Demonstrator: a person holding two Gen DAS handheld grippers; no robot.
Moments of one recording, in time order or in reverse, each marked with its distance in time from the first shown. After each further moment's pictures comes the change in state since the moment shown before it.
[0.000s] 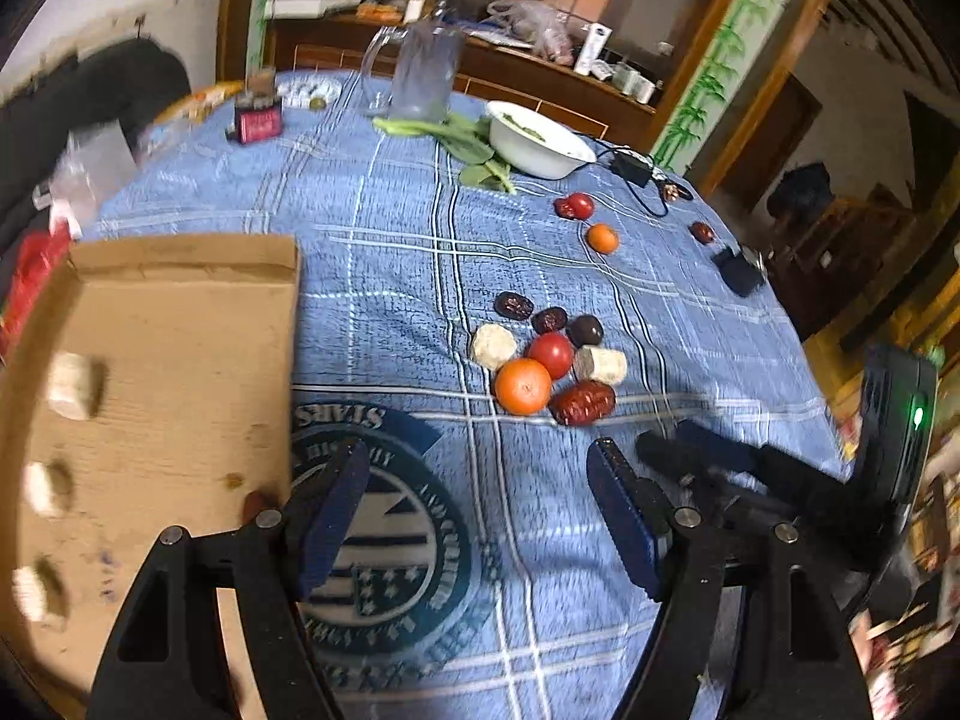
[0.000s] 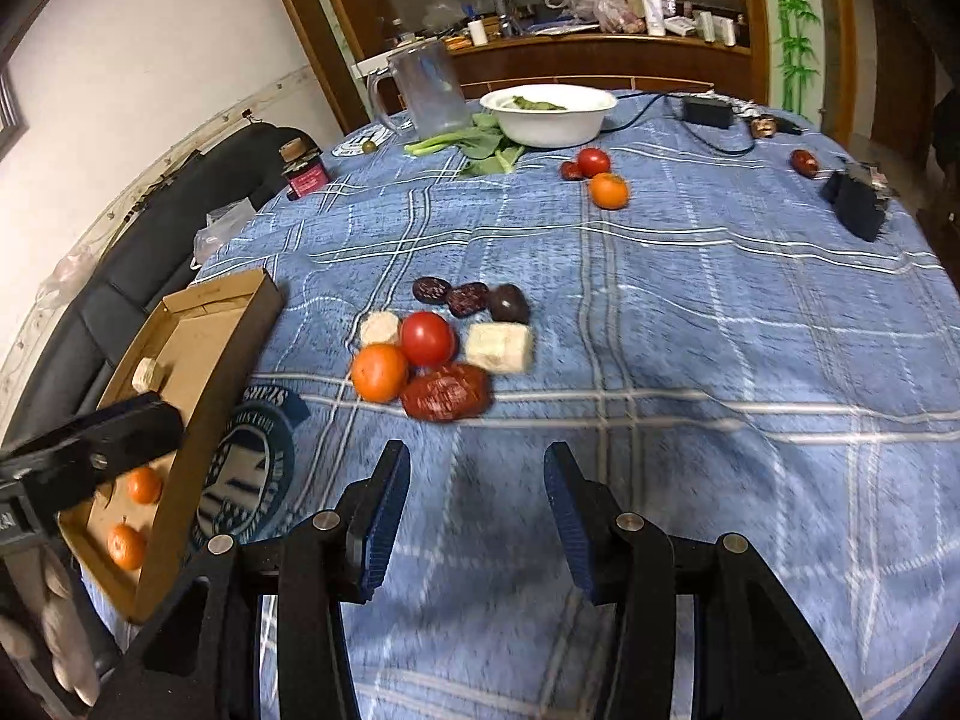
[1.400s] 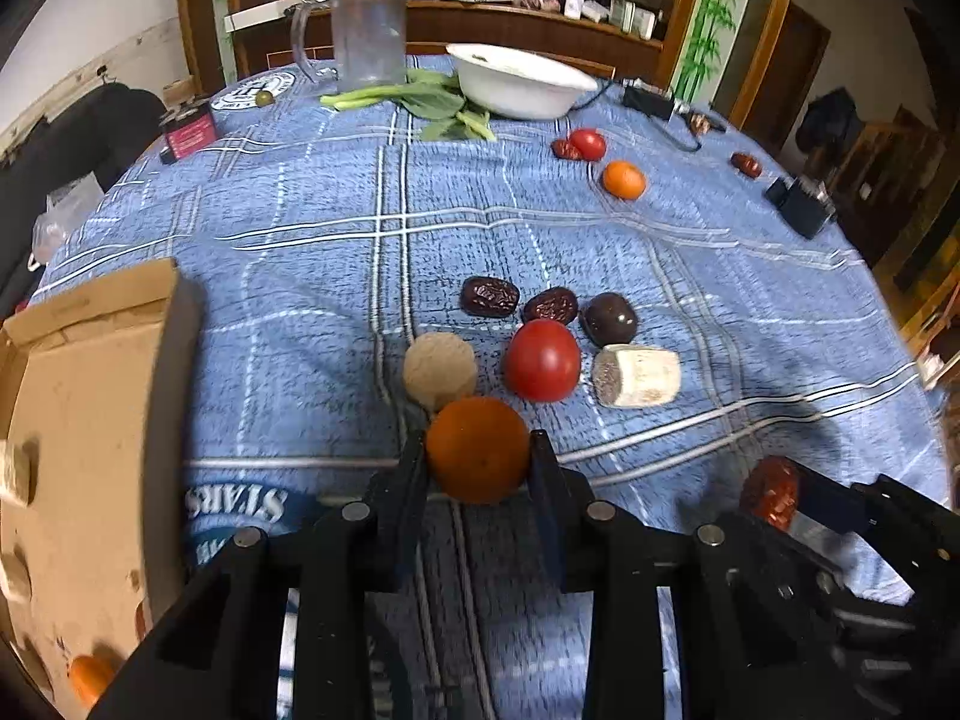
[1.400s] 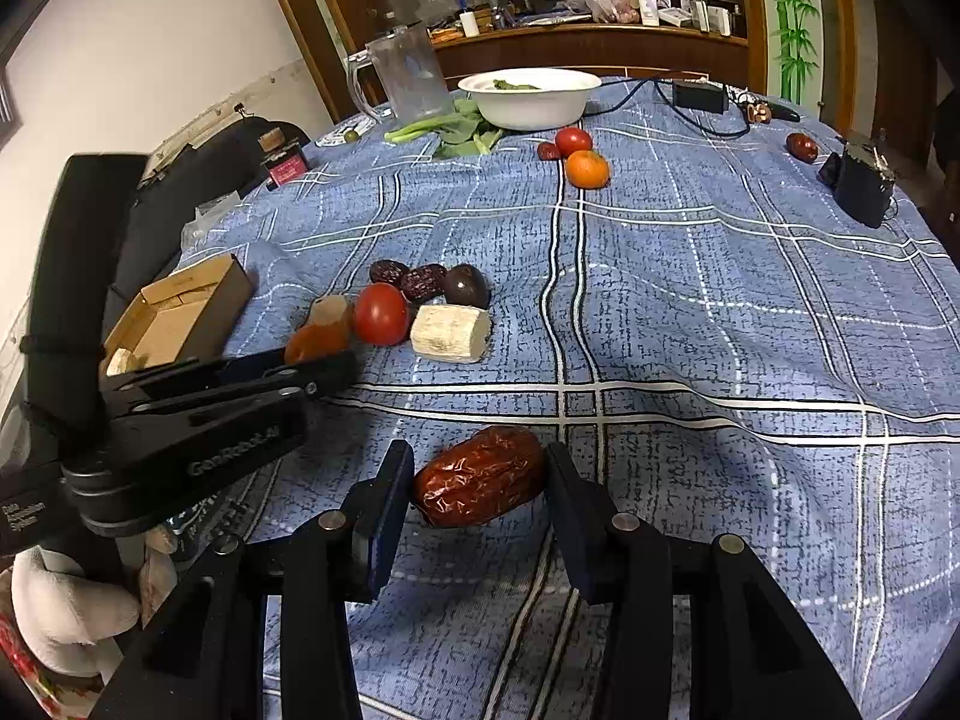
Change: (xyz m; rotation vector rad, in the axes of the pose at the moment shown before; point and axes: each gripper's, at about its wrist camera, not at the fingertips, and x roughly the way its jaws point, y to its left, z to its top) left arm 0.087 -0.046 0.010 0.149 0.038 0.147; right arm -0.001 -0.025 -0.013 0.008 -0.009 -0.019
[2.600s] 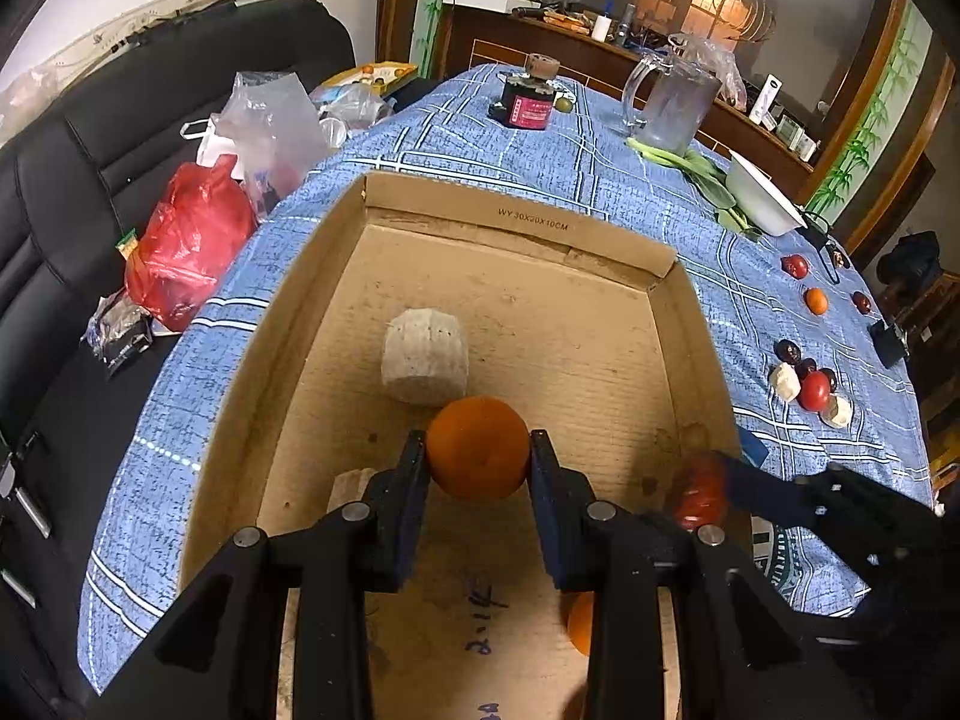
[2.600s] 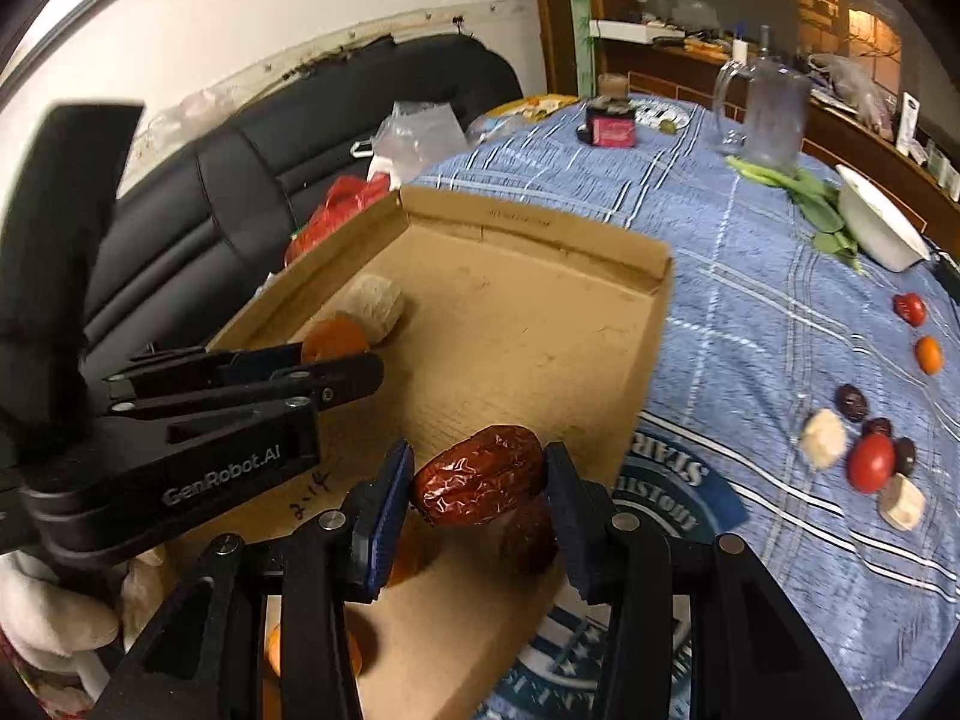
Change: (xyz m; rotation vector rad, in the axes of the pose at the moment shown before) left arm -0.088 0.223 -0.060 -0.313 -0.047 0.111; right arm 0.071 0.254 0.008 -0.393 0.101 0.192
